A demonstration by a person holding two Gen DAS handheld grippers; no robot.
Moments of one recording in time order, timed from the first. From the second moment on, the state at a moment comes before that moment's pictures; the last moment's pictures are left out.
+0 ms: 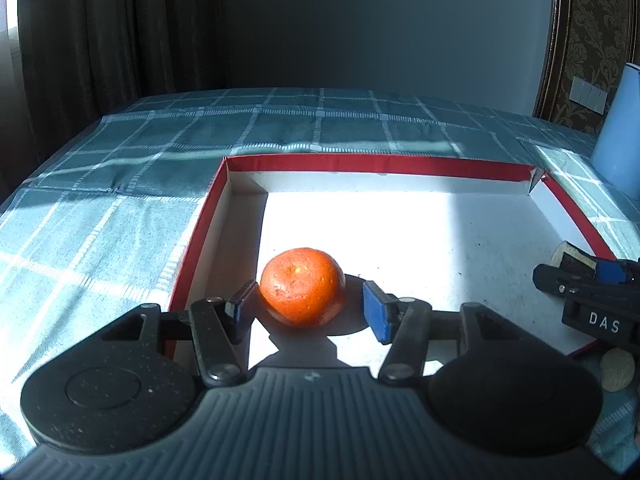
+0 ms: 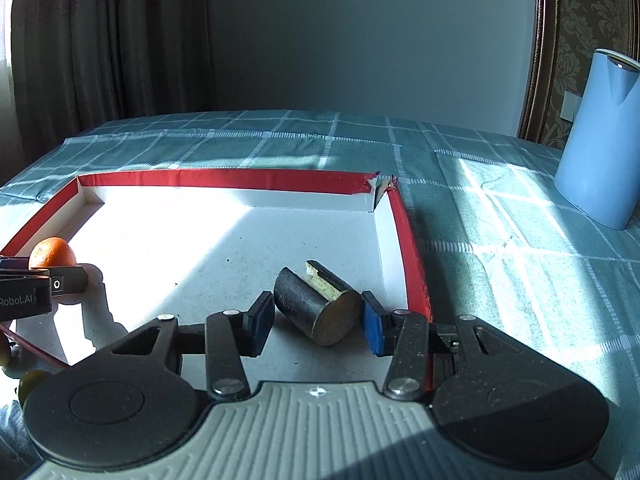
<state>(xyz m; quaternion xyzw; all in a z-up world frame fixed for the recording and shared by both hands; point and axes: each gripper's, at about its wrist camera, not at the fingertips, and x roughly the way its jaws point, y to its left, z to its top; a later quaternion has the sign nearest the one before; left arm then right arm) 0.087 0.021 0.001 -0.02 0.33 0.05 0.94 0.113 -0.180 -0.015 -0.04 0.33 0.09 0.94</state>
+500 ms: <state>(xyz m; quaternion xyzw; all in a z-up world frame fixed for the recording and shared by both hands) 0.058 0.017 0.012 0.00 0.27 0.05 0.96 0.107 -0.173 -0.019 -0.07 0.32 0.12 0.94</state>
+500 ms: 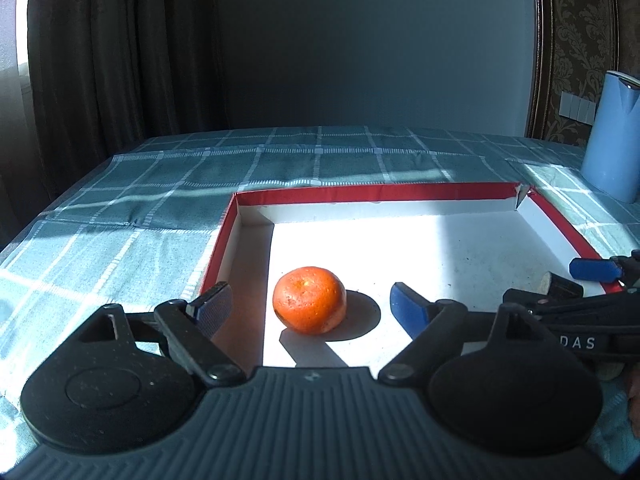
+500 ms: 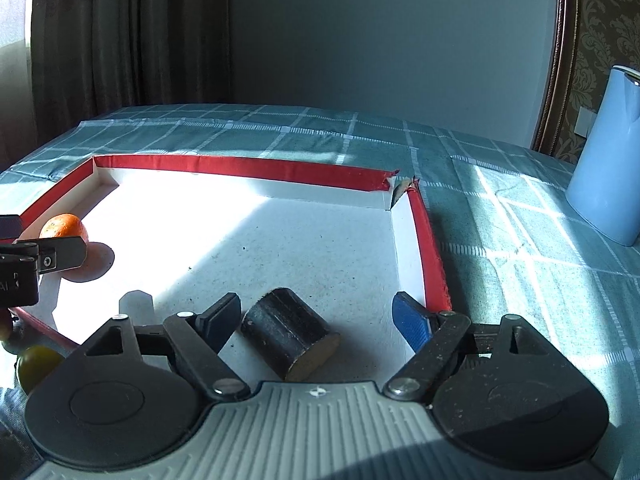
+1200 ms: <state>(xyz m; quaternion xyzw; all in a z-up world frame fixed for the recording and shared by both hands) -0.008 0.041 0.023 -0.05 0.18 0.03 0.98 0.074 -0.178 -0.007 -0.08 0.25 0.11 0.96</state>
